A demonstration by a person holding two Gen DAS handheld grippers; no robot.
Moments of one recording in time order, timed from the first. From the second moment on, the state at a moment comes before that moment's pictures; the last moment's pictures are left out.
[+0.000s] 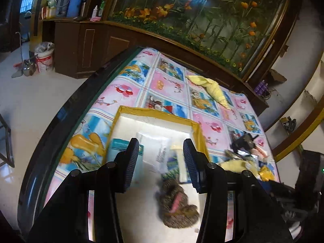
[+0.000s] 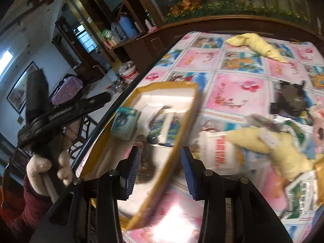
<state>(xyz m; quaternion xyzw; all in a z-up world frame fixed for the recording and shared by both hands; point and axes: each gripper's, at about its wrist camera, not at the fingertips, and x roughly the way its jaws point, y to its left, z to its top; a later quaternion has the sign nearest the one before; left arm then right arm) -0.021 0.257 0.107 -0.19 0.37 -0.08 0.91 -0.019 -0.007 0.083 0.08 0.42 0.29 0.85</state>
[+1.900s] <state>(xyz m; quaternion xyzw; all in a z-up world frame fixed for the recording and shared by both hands) -0.019 0.052 0.039 -0.19 0.51 -0.15 0.83 -0.066 -0.181 0.057 0.16 0.42 0.22 0.87</state>
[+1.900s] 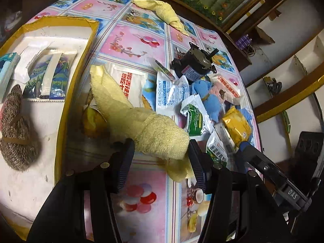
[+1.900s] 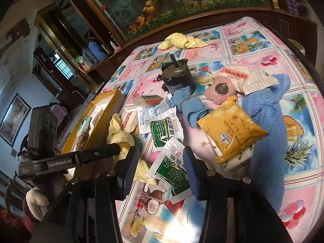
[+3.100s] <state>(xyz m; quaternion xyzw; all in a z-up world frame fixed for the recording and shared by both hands) -0.089 0.128 0.080 -0.20 0.42 -0.21 0.86 -0.061 -0.132 0.021 -0.02 0.44 0.17 0.88</state>
